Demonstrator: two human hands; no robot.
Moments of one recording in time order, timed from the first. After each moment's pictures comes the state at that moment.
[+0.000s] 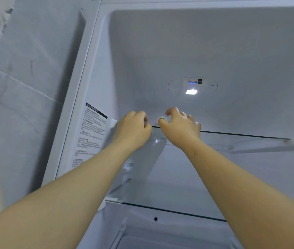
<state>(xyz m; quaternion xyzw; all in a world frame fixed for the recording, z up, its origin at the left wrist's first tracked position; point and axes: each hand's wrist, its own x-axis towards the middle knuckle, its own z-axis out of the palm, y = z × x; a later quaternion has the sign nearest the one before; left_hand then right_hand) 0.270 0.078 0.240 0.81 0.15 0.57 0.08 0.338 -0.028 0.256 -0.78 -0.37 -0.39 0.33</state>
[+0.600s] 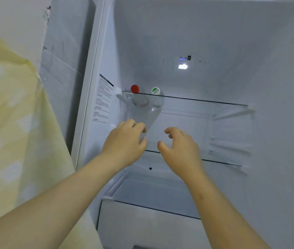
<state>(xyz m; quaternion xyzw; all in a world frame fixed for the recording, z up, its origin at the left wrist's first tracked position) 0.170 -0.004 0.117 0.87 0.13 0.48 0.02 0.250 -0.128 0.115 -0.79 -0.40 -0.31 0.35</state>
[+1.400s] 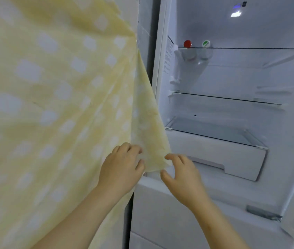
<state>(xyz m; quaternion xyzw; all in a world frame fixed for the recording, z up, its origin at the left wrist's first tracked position) -0.092 -0.070 -0.058 0.88 0.30 0.37 0.03 0.034 -0.175 -0.071 -0.81 -0.50 -0.11 0.30</state>
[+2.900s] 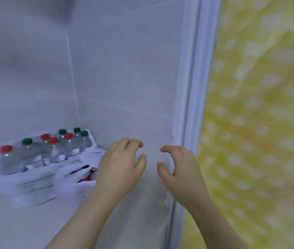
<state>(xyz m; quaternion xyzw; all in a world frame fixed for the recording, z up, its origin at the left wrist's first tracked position) -0.805 -0.669 -0.066 0.29 0.87 0.27 -0.29 -0.736 -0.534 -0.078 -0.05 -0.91 0.24 0.34</state>
